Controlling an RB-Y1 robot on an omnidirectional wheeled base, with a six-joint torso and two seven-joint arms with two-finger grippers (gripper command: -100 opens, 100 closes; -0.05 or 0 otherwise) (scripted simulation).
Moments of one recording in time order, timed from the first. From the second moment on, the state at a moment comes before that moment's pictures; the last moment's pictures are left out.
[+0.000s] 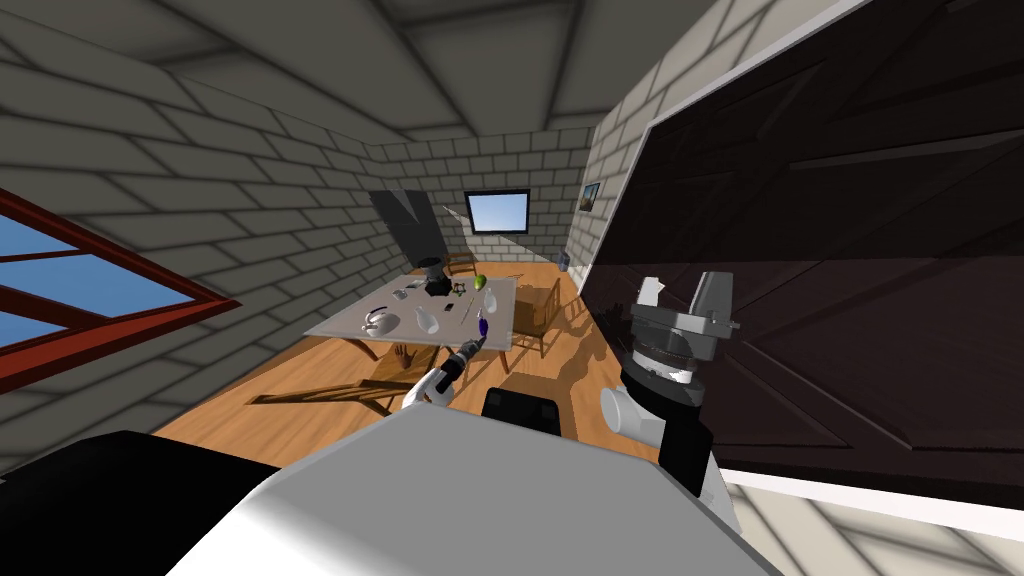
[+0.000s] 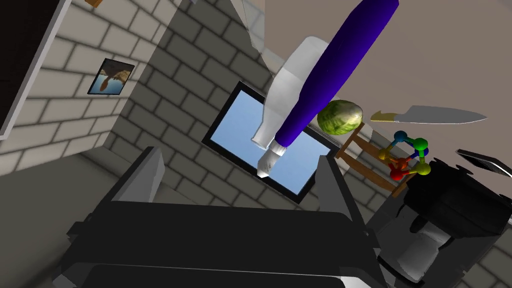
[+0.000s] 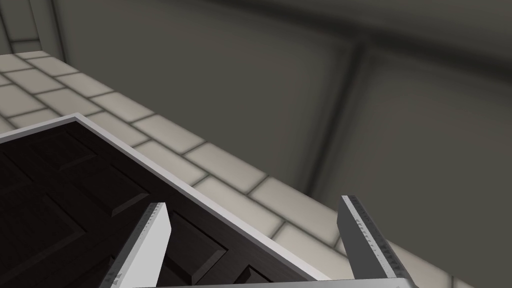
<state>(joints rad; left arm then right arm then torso) 0.26 0.30 -0.14 -1.34 -0.61 -0.21 -0.16 0.45 0.02 0.06 -2.35 0.03 -0.60 0.02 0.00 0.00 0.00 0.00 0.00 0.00</state>
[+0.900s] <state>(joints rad) 0.13 0.39 -0.12 -1.09 -0.73 -0.20 -0.20 0.45 0.02 0.06 -2.35 0.03 -0.60 0.02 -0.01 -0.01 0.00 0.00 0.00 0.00</state>
